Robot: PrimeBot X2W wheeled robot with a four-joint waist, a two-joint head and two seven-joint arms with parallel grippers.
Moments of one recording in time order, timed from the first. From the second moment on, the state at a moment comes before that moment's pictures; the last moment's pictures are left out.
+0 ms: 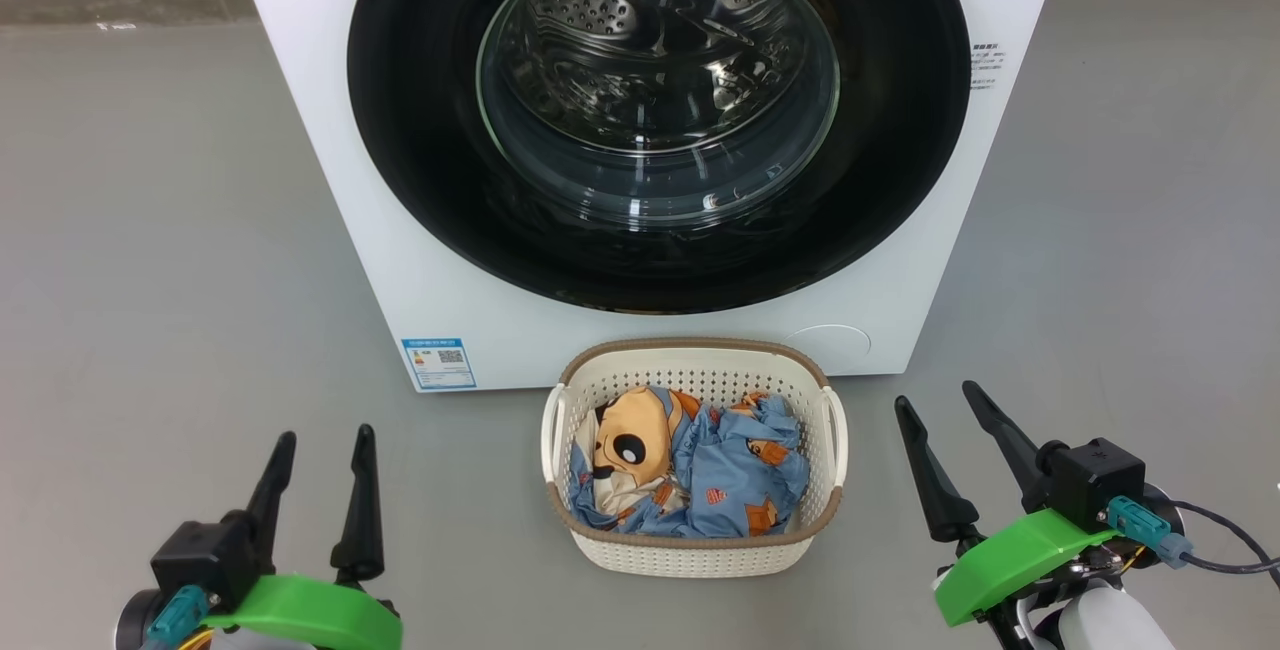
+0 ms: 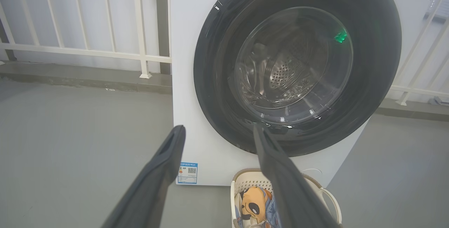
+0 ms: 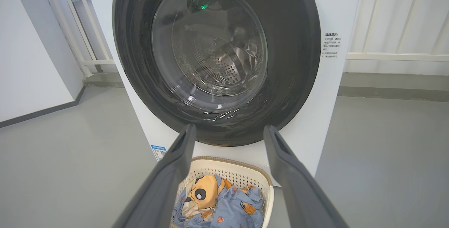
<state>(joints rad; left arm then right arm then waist) -0.11 0.04 -0.06 0.25 -0.27 -0.13 -0.25 -0.19 -0.11 0.09 0.35 0.22 0.13 -0.25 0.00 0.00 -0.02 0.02</state>
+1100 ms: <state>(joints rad) -0.11 0.05 -0.06 0.25 -0.27 -0.13 -0.26 -0.19 -0.11 0.09 0.35 0.22 0.13 -0.25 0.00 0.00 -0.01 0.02</state>
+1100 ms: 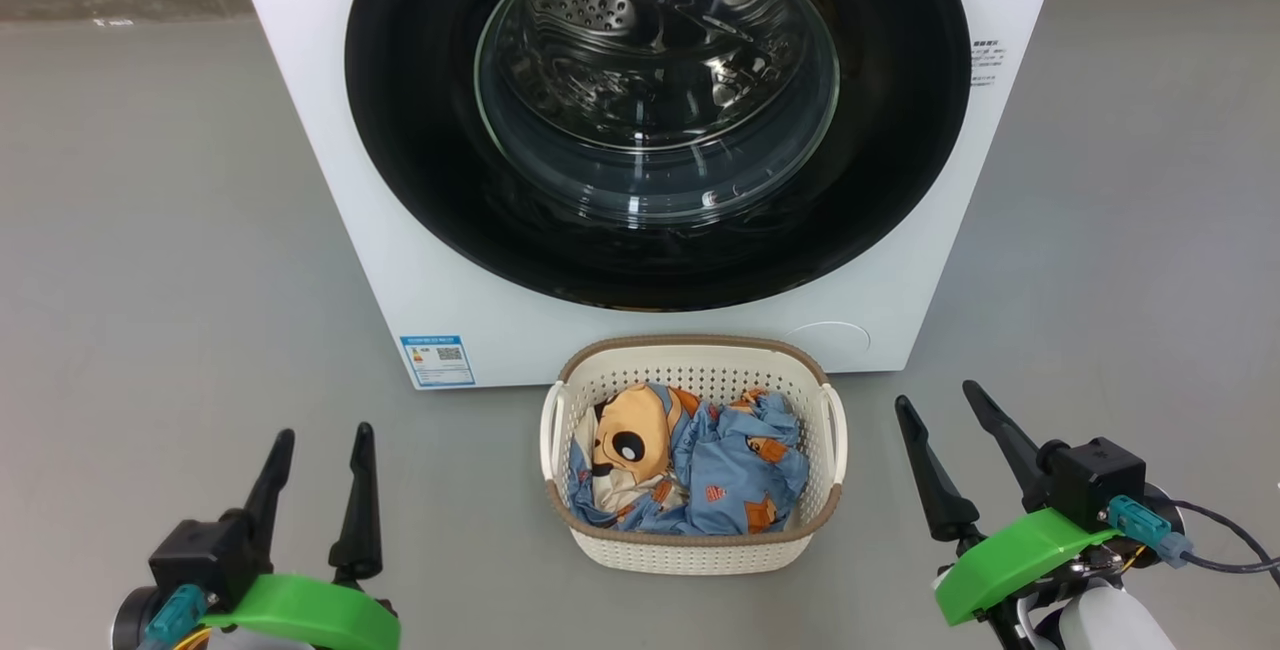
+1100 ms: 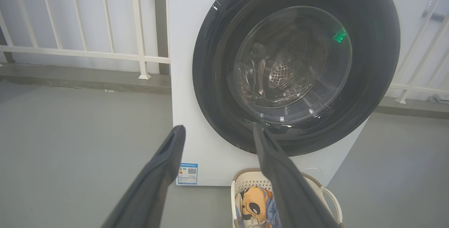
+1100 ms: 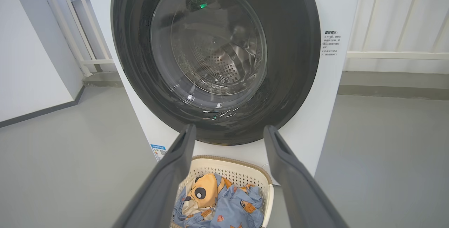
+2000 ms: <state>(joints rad) -0.11 0.05 -0.05 0.25 -0.25 -0.13 -0.26 -0.20 -0.10 0.08 0.35 0.22 0.13 -0.25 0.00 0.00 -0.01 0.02</state>
